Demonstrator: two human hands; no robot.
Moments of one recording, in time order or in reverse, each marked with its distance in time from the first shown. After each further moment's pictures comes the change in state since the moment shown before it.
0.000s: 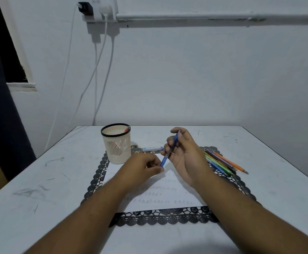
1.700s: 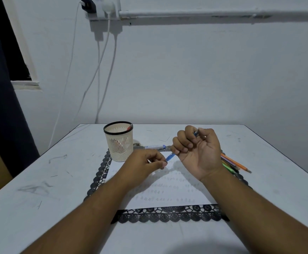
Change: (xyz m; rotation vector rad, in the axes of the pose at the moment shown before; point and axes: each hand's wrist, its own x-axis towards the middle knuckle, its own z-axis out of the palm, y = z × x) left_hand -0.003 0.004 -0.002 -0.115 0.042 0.035; right_hand 0.006 -0.014 -0.016 0.205 -0.258 -0.047
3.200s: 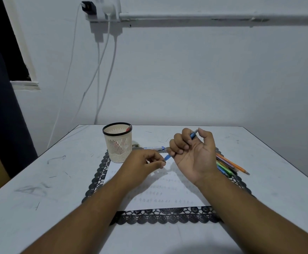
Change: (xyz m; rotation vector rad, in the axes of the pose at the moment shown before) left_hand 0.000 0.004 0.001 -0.001 0.046 0.007; right_hand -0.004 0.007 0.011 0.047 0.125 0.009
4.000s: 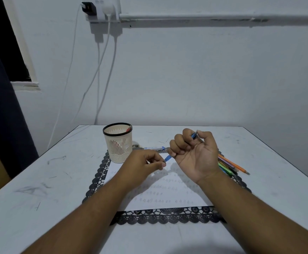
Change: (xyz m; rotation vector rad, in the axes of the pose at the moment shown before) left_hand 0.000 0.000 -0.001 -0.021 -0.006 -0.001; right_hand 0.004 -0.002 -0.008 -0.005 -0.100 0.002
